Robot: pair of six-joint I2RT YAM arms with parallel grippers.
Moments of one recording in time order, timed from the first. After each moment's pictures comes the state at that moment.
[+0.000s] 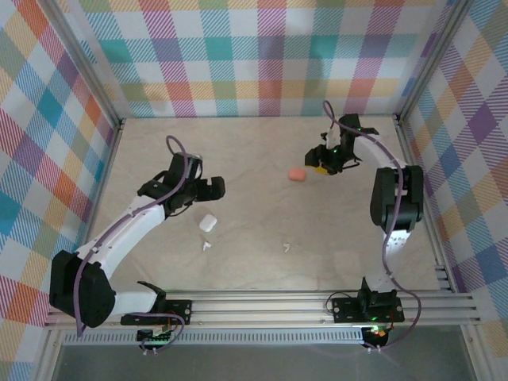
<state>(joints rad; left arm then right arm) -0.40 1.28 1.01 -0.60 -0.10 -0.45 0.10 2.01 1.61 -0.82 -0.60 0.21</state>
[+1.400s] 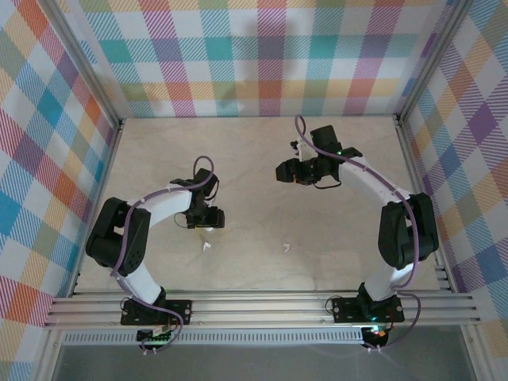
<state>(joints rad) -0.41 1.68 0.98 -0.72 0.07 -0.38 0.37 1.70 1.31 -0.57 -0.63 0.31</state>
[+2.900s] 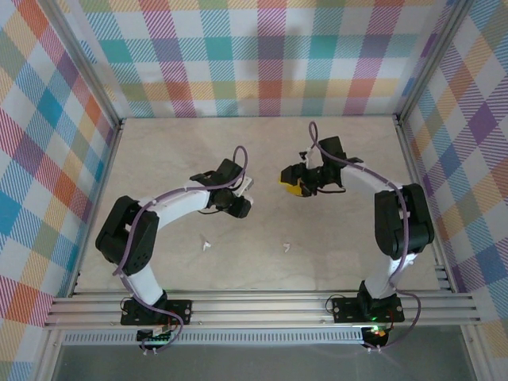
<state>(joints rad) -0.58 1.71 1.12 -0.53 0.10 -0.06 0.29 1.79 1.17 -0.40 -0.88 0.59</state>
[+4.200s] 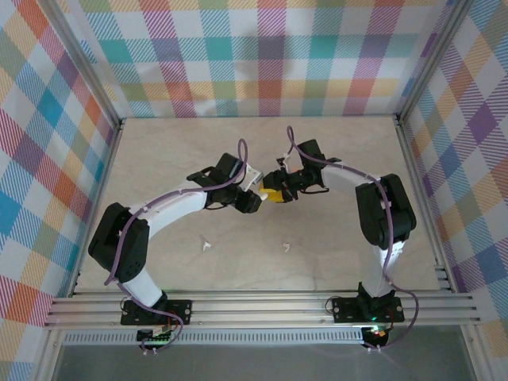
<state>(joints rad) -0.62 1.65 1.16 -0.47 0.27 -0.05 0.40 1.92 1.25 -0.37 -1.05 0.62</state>
